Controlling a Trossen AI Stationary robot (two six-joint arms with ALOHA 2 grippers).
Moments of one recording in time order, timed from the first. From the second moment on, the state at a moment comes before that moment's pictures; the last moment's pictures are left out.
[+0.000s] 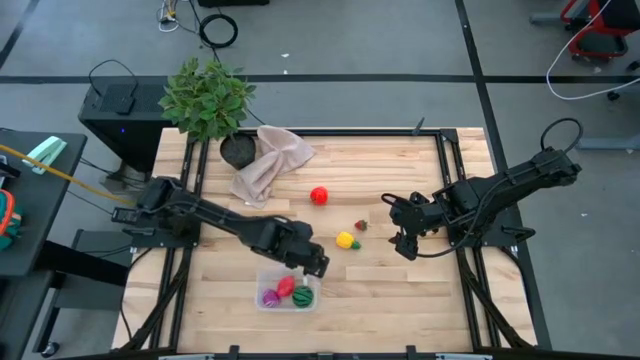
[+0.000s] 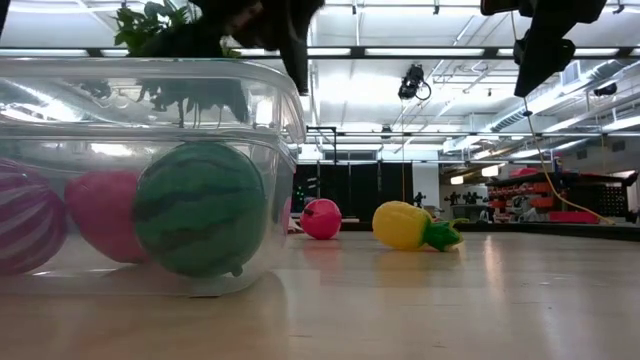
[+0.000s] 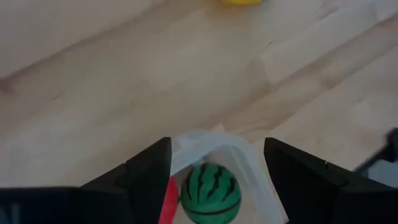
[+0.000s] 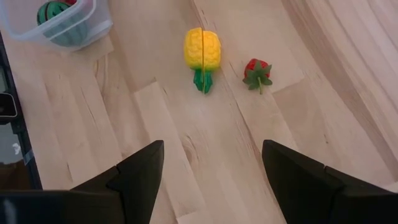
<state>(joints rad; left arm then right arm) -0.34 1.82 1.50 -0.83 -0.13 -1.43 0.34 1.15 1.01 -0.96 0.16 0.76</state>
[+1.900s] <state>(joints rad) -0.13 1.51 1.50 1.25 0.24 0.18 0.05 1.15 1.01 -0.81 0.01 0.68</state>
